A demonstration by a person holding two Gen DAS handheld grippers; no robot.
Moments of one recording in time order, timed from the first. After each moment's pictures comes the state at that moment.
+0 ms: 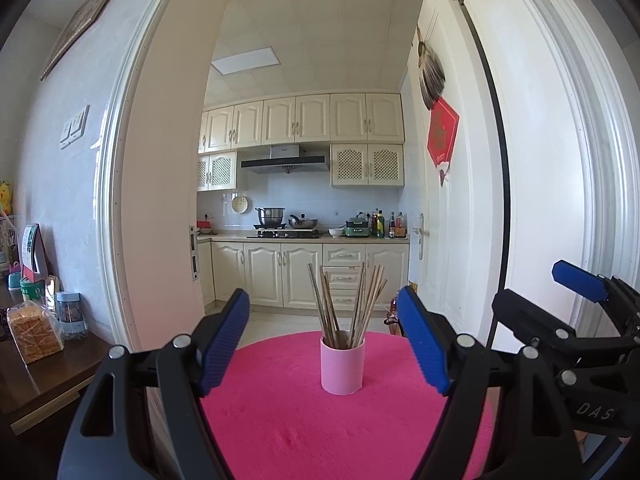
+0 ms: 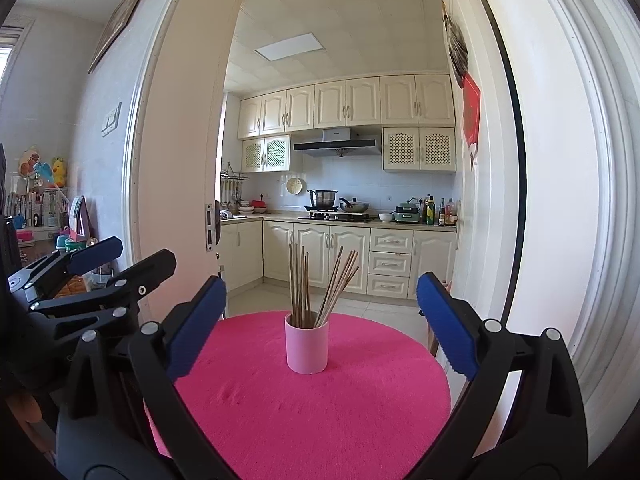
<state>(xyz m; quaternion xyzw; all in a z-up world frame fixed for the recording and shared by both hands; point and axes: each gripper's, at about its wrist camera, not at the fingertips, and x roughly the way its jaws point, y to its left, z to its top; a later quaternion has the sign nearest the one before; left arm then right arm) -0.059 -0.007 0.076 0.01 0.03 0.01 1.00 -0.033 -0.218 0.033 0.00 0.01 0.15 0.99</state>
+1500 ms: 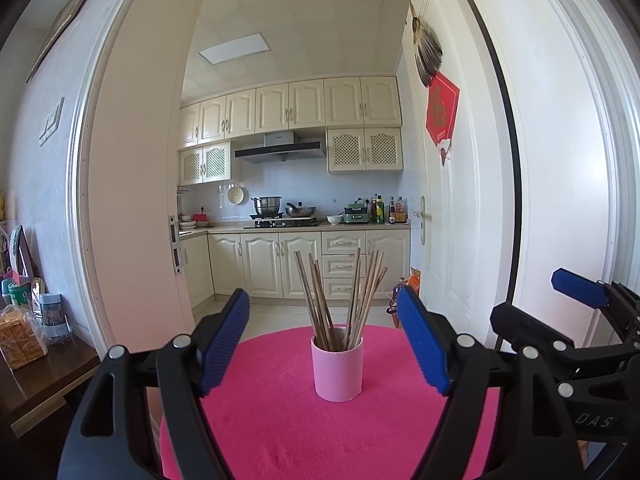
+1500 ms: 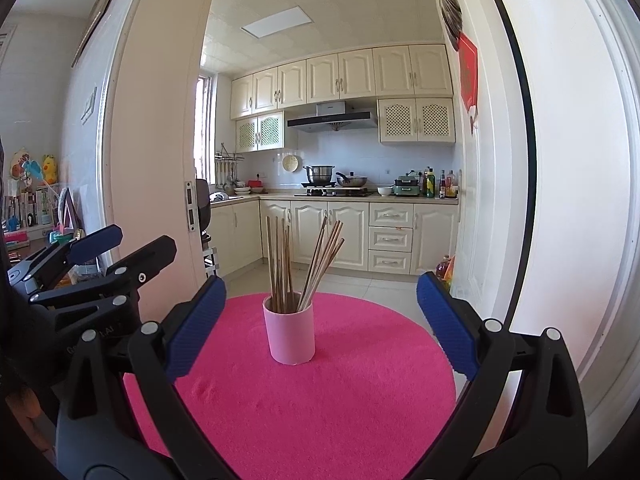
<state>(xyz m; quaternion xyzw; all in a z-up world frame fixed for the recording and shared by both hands) 0.005 -0.023 0.058 0.03 0.06 0.01 1.00 0.027 -0.237 0.018 0.01 0.06 0.16 0.99</state>
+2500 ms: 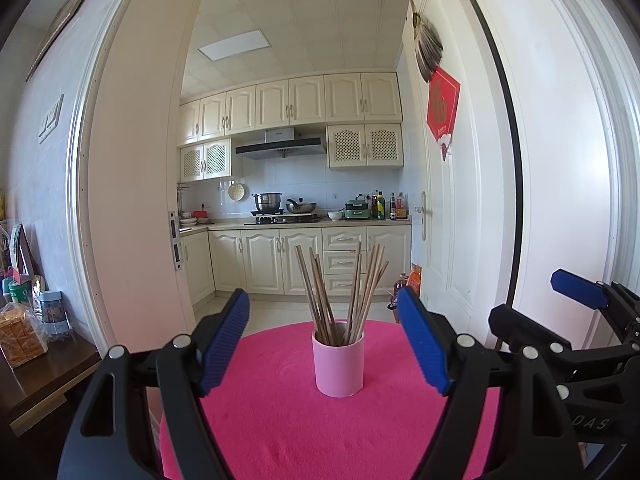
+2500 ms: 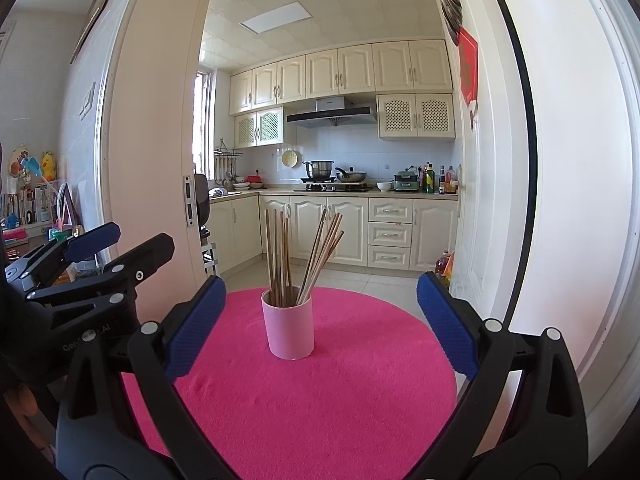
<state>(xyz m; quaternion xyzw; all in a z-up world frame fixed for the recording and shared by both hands) 0.007 -0.021 0.054 0.03 0.06 0.01 1.00 0.031 -0.238 0.012 0.01 0.07 0.16 0.99</state>
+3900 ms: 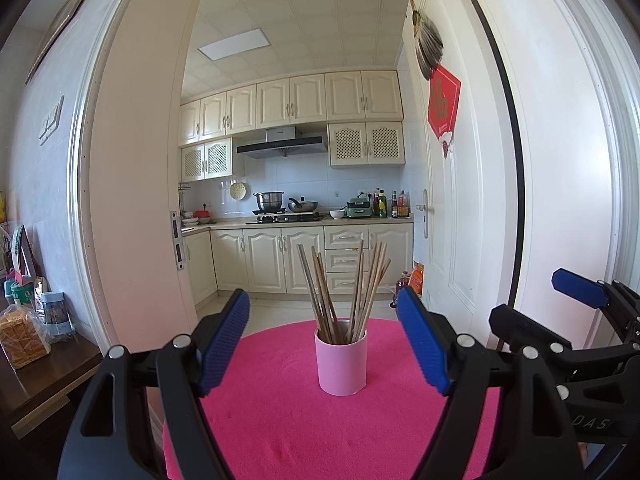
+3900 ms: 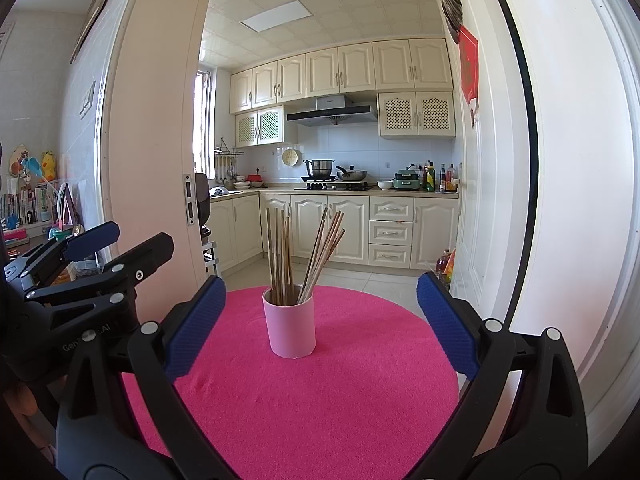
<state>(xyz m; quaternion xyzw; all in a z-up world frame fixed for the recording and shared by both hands) 0.007 -0.017 0.051 0.03 0.06 0.01 1.00 0.032 -0.237 0.009 0.01 0.07 0.16 0.99</state>
